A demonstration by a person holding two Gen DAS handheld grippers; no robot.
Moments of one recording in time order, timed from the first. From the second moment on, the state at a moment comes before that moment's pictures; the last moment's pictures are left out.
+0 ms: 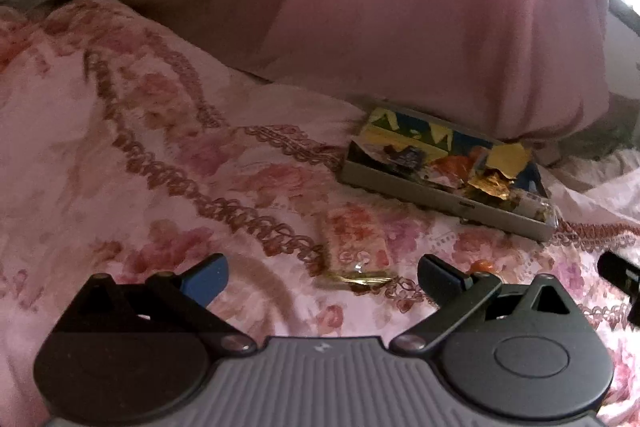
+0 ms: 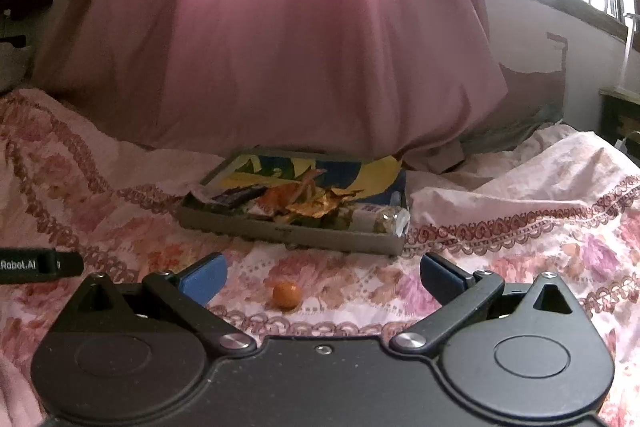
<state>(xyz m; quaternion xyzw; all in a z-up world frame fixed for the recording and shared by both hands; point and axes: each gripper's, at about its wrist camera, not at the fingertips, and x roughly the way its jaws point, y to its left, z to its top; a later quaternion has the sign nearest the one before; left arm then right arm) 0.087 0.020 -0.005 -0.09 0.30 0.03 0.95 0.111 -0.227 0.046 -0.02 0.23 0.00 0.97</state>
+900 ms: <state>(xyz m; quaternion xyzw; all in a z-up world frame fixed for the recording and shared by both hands) 0.077 0.004 -0.010 -0.03 0.33 0.06 0.94 0.105 -0.194 0.034 -0.07 0.27 0.04 0.96</state>
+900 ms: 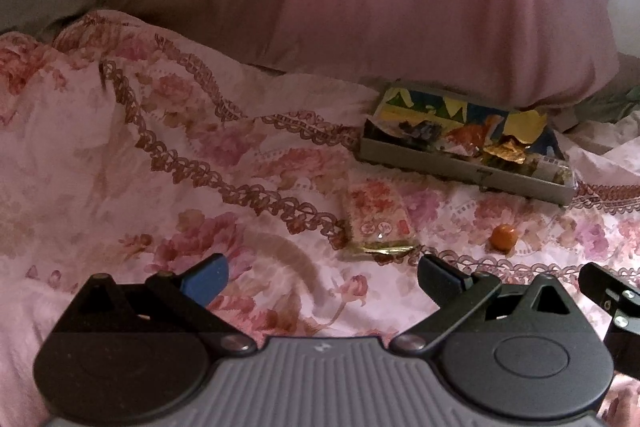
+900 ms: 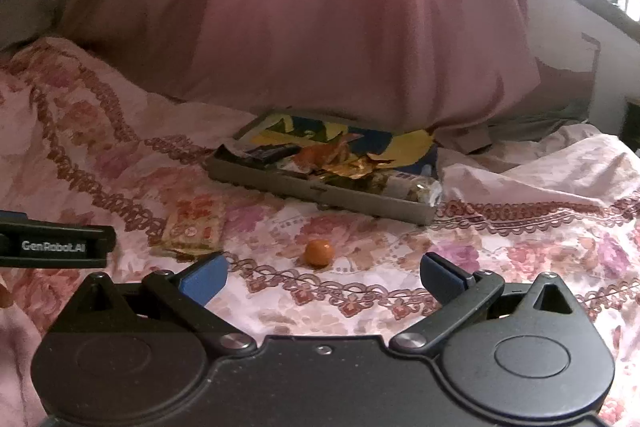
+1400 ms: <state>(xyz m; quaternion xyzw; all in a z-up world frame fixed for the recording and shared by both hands) 0.116 0.014 -0.023 -0.04 0.40 0.05 0.91 0.153 -0.193 0.024 -0.09 0.34 0.09 0.93</state>
